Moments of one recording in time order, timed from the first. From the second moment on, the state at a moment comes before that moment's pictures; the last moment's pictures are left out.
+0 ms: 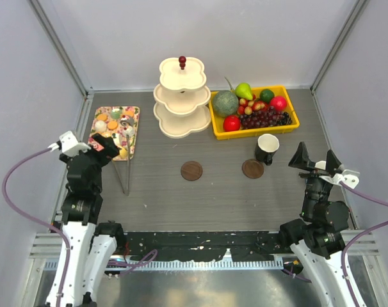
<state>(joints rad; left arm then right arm) -0.04 0.50 0.66 -0.22 -0.33 -0.40 0.32 0.06 0.41 0.11 0.56 -0.02</state>
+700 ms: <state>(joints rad) -0.04 1.25 0.81 -0.47 -0.09 -0.50 0.35 0.02 0.41 0.08 0.50 0.00</state>
